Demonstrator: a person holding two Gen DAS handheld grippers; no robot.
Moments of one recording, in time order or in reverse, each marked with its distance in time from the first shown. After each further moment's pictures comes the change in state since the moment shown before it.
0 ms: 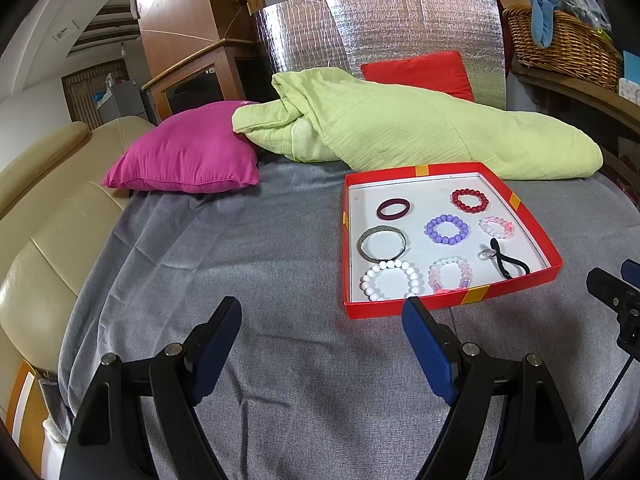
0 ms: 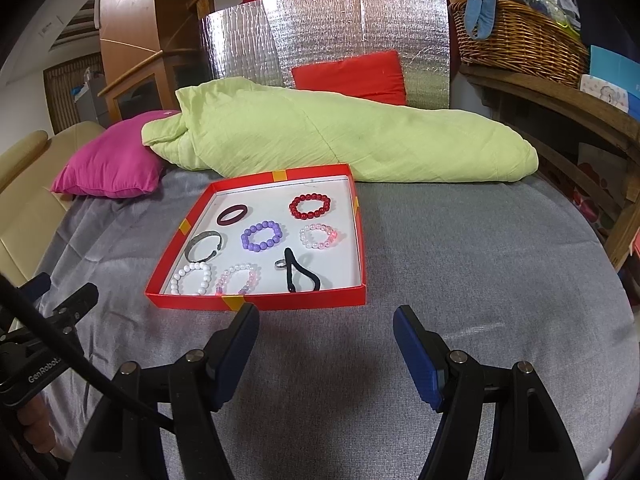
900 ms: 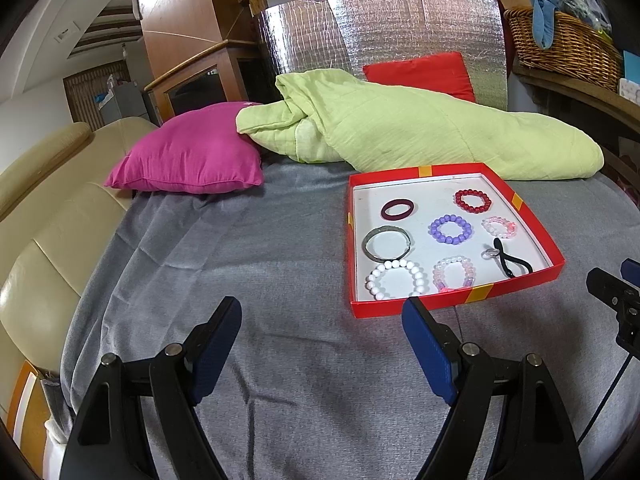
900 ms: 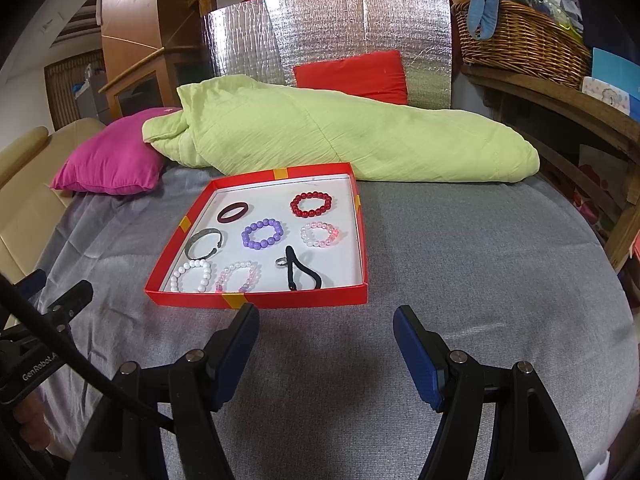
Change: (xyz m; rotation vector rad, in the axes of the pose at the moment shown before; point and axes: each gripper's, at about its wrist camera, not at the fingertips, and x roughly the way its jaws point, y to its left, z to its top) left arm -0.002 0.006 0.000 0.001 -0.004 0.001; right arm 0.001 0.001 -0.001 -0.007 0.003 -0.001
